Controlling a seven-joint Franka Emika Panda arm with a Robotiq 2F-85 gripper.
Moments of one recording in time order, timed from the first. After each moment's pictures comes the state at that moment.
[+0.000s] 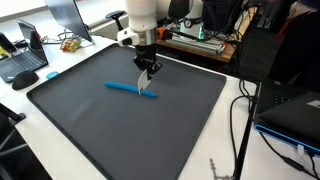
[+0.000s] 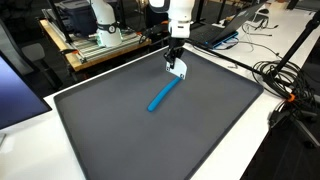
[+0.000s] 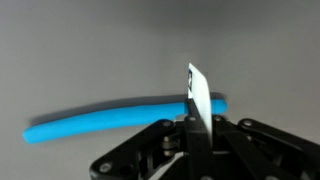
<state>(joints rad) 0.09 0.34 0.03 -2.19 -0.14 2.54 0.16</state>
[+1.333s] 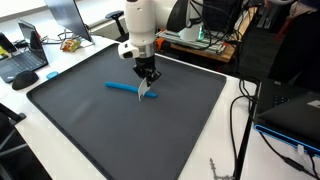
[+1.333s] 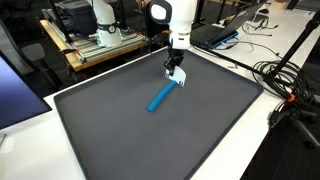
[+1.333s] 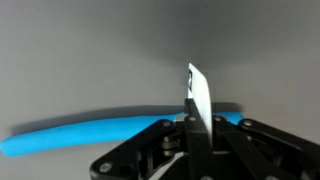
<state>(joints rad) 0.10 0.45 0.01 -2.14 -0.15 2.57 0.15</state>
